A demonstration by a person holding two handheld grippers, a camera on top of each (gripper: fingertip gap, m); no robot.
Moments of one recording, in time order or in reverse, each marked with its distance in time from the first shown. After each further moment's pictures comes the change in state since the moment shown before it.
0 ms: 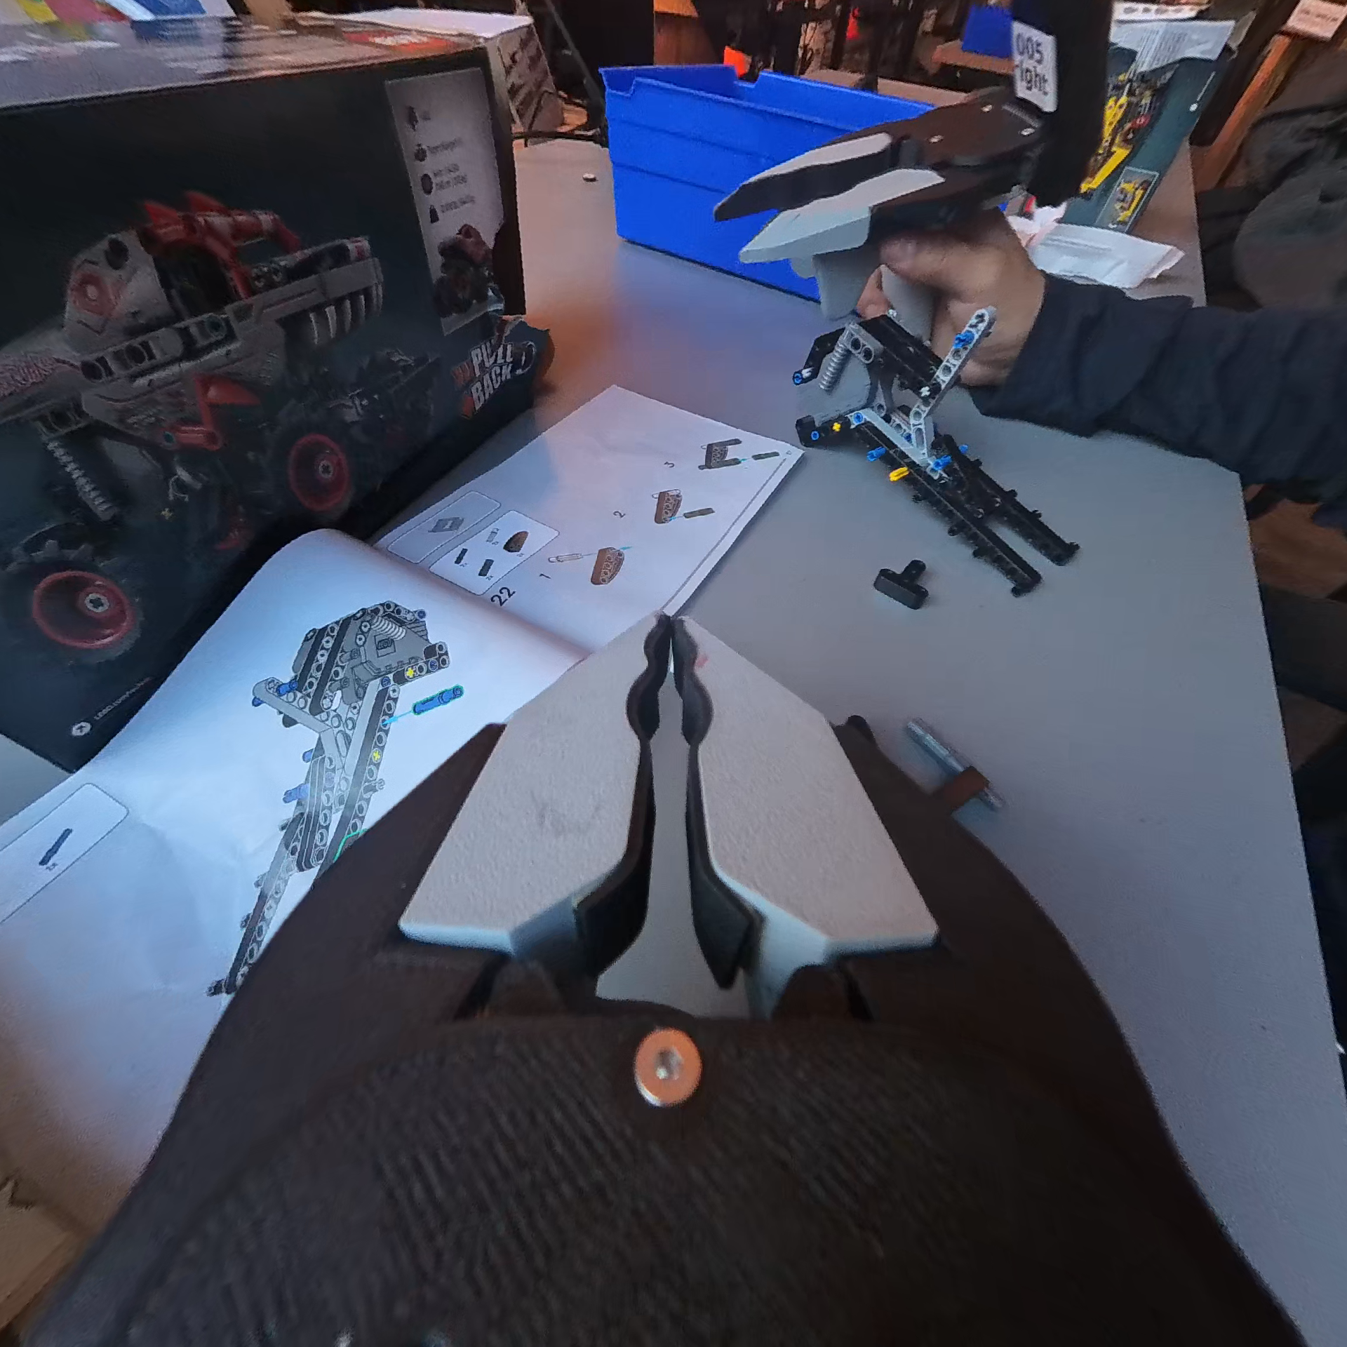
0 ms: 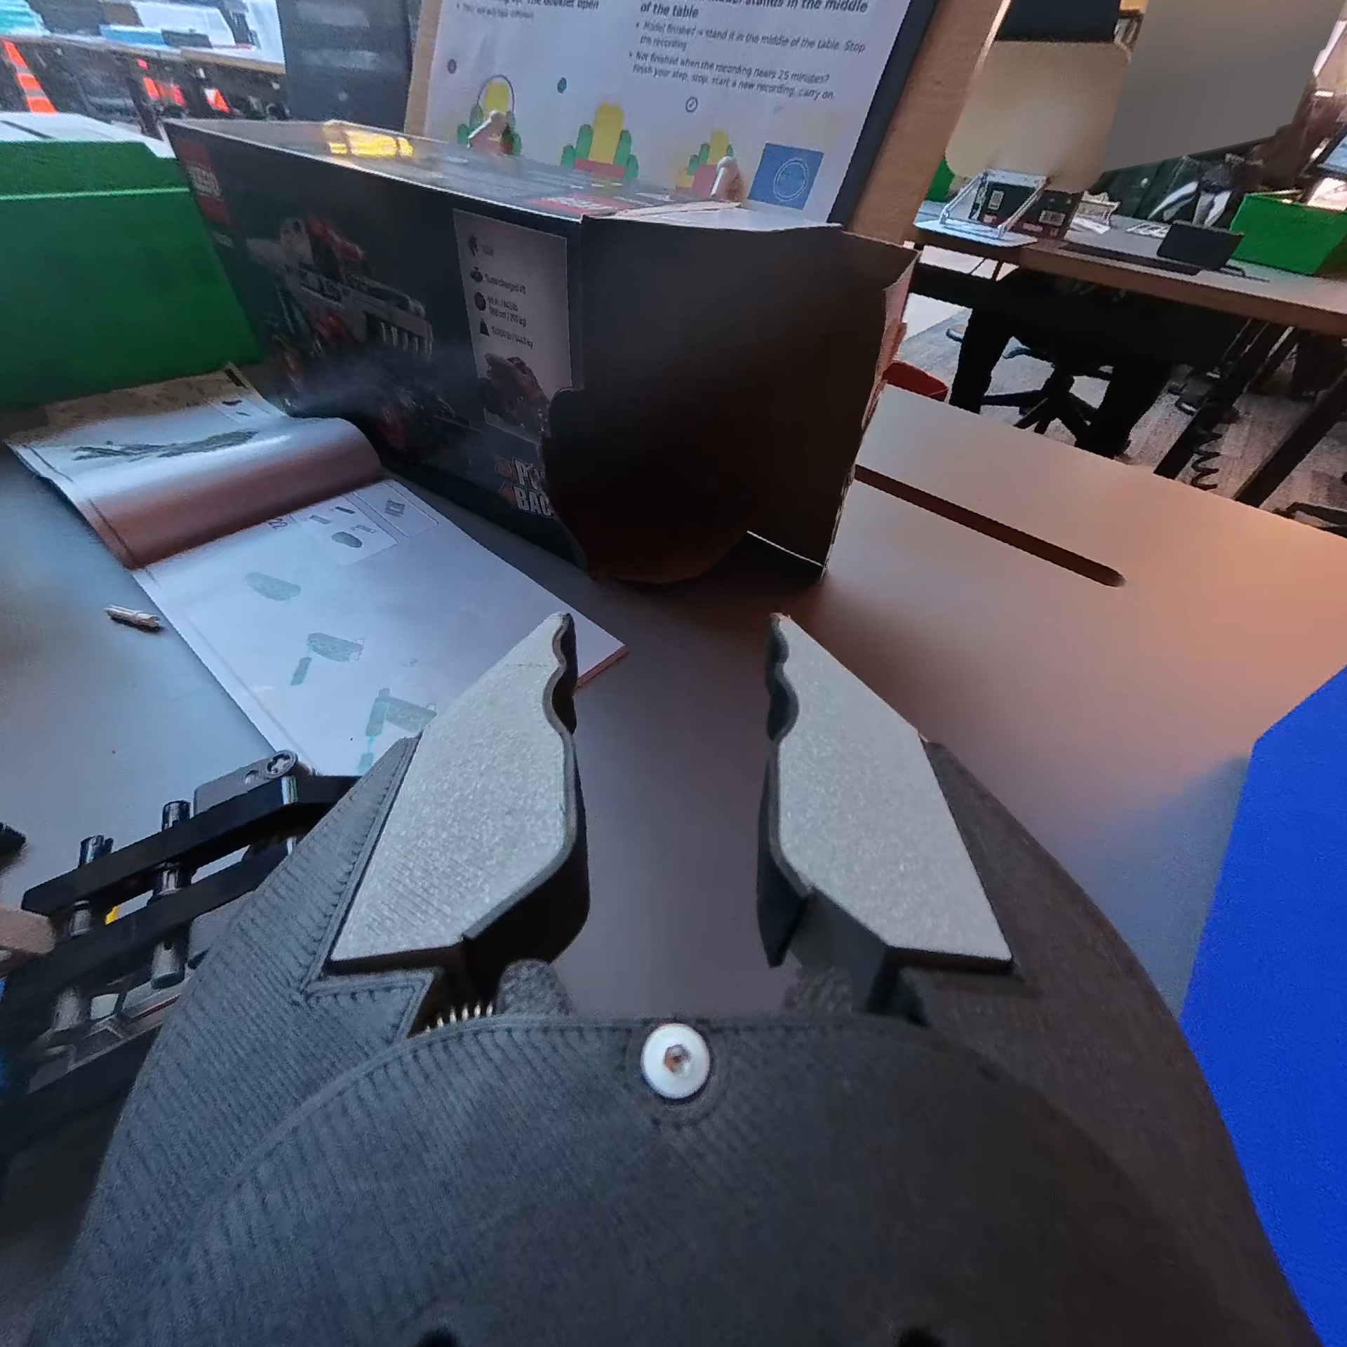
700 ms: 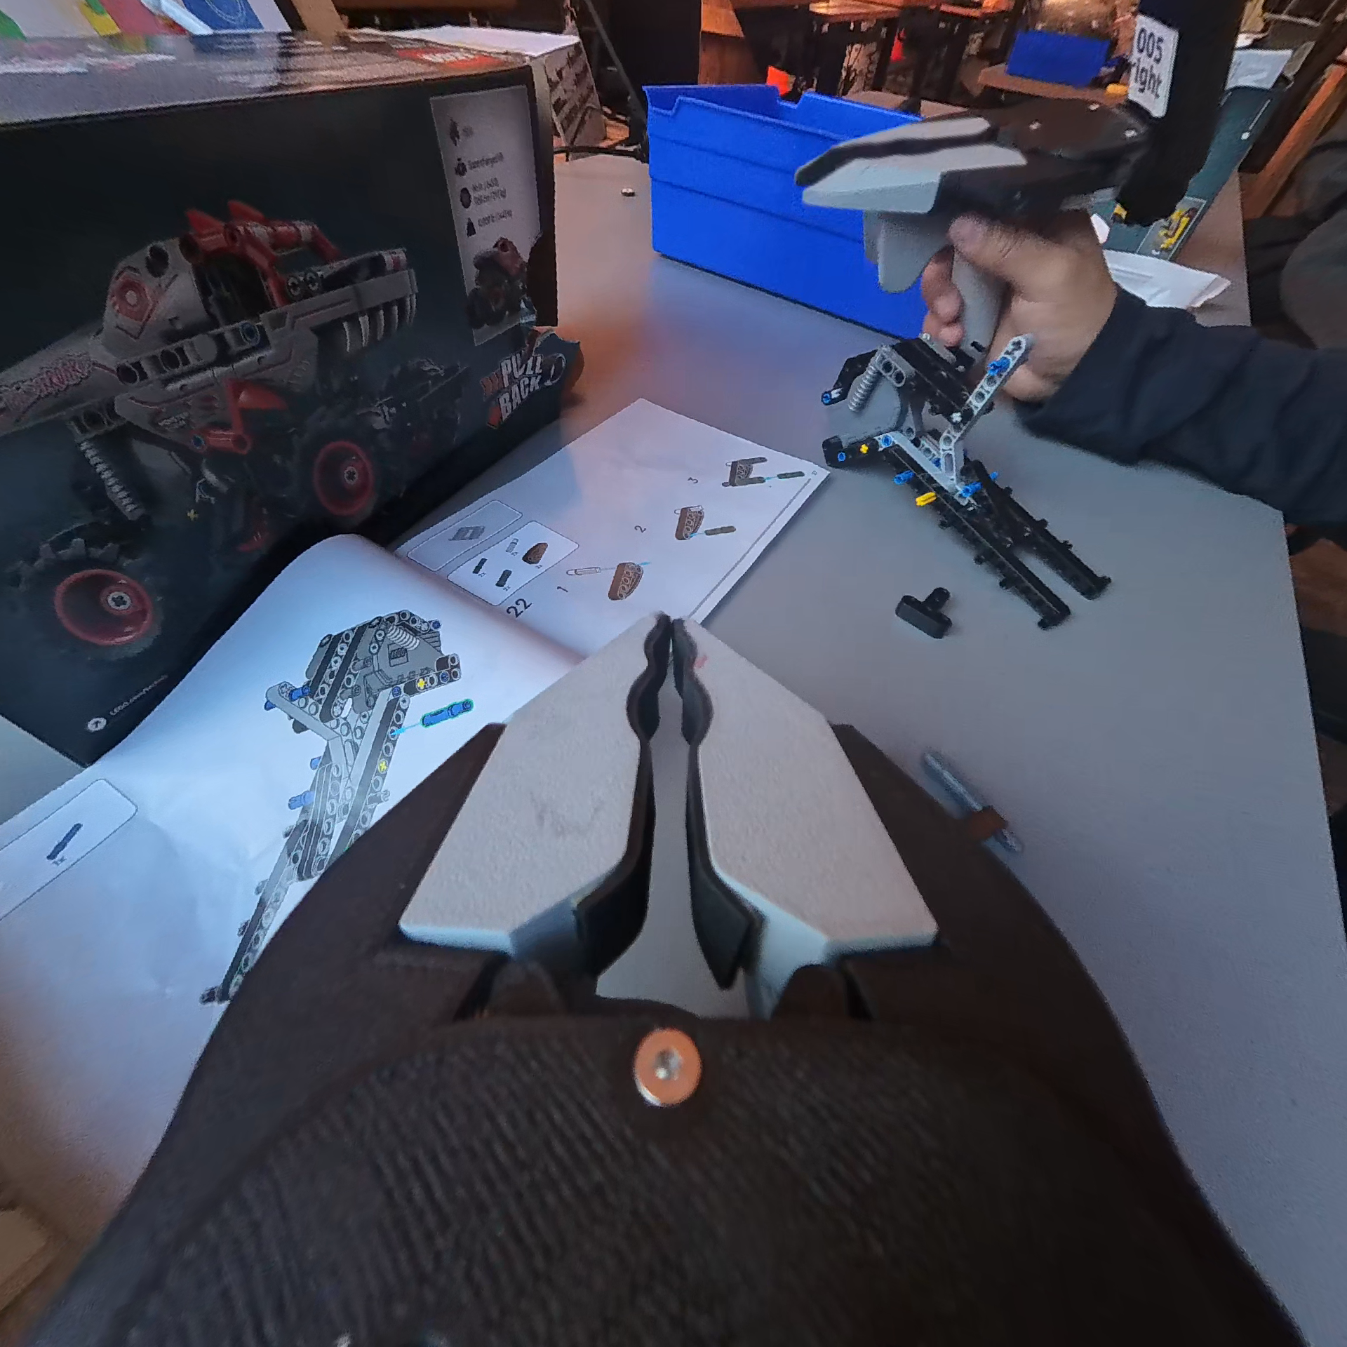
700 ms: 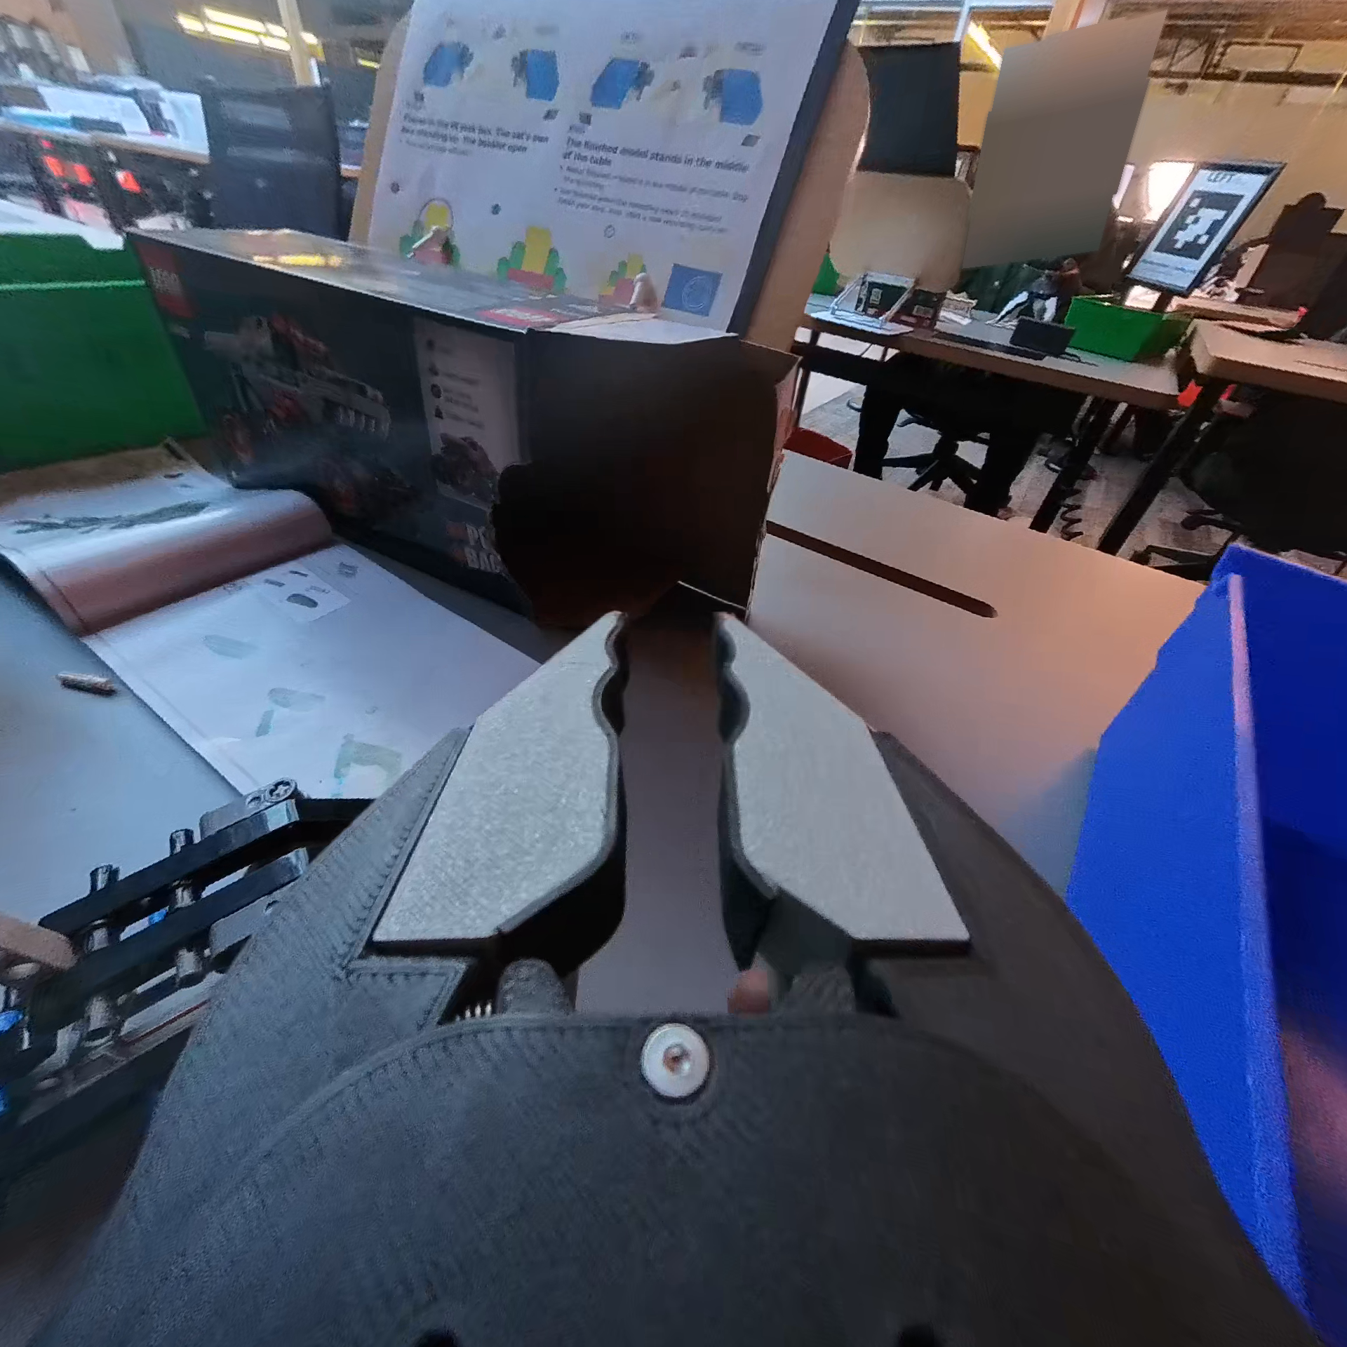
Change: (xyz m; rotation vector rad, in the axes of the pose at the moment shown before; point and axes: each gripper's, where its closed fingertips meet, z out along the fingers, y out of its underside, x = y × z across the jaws) left arm -0.004 -0.004 0.006 0.015 -0.049 -0.023; right arm 0.015 -0.020 -0.025 0.095 0.118 -0.013
